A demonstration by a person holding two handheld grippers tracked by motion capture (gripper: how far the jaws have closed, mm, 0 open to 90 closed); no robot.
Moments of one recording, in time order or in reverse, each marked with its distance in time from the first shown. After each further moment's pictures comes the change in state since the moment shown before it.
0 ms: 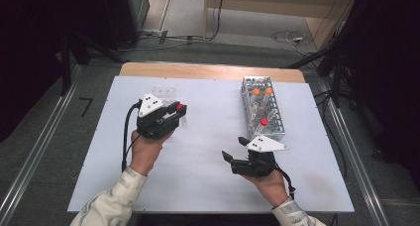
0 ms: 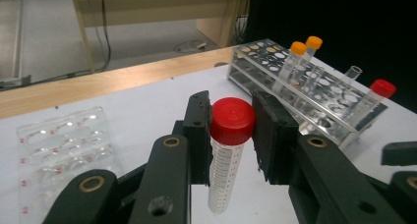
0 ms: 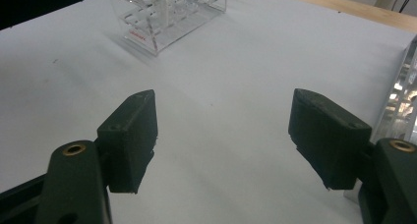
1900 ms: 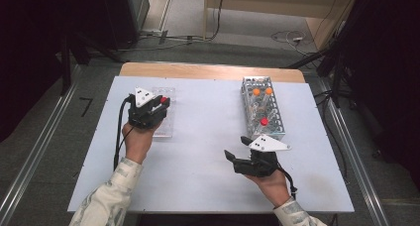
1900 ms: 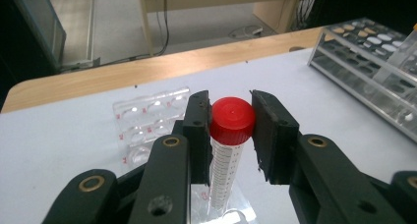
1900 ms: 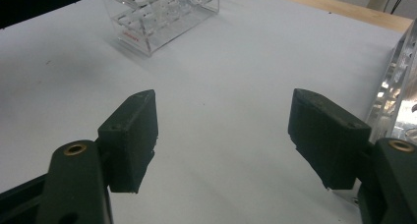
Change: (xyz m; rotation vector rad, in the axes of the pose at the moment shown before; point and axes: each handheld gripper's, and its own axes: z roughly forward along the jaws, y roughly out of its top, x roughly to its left) left arm 0.041 -0.018 0.023 0.075 0.209 -0.005; right arm -0.004 0.000 -0.003 -0.005 -0.015 0.004
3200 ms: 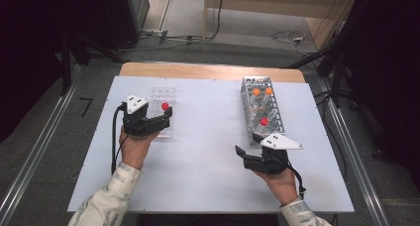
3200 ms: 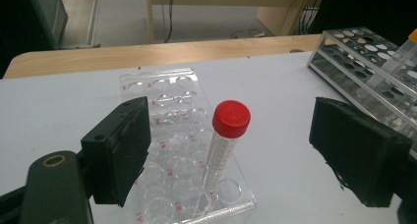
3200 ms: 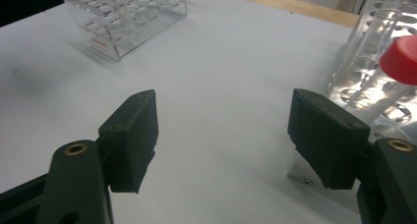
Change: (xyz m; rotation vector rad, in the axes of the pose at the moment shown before) left arm 0.003 -0.011 -0.021 -0.016 0.001 -0.108; right arm -0.022 -0.004 -0.014 -0.015 -0.075 0.037
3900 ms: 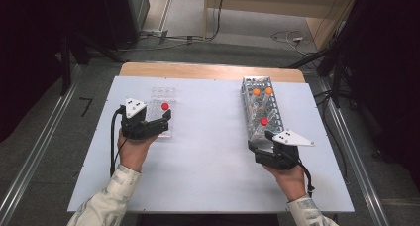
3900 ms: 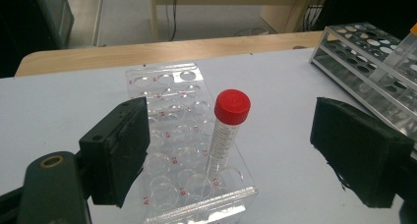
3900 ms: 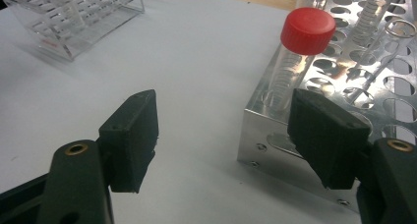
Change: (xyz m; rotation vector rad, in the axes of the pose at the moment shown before) left arm -0.002 -0.003 -0.006 -0.004 0.013 0.012; right arm -0.029 -0.007 -0.003 0.010 -0.085 0.055
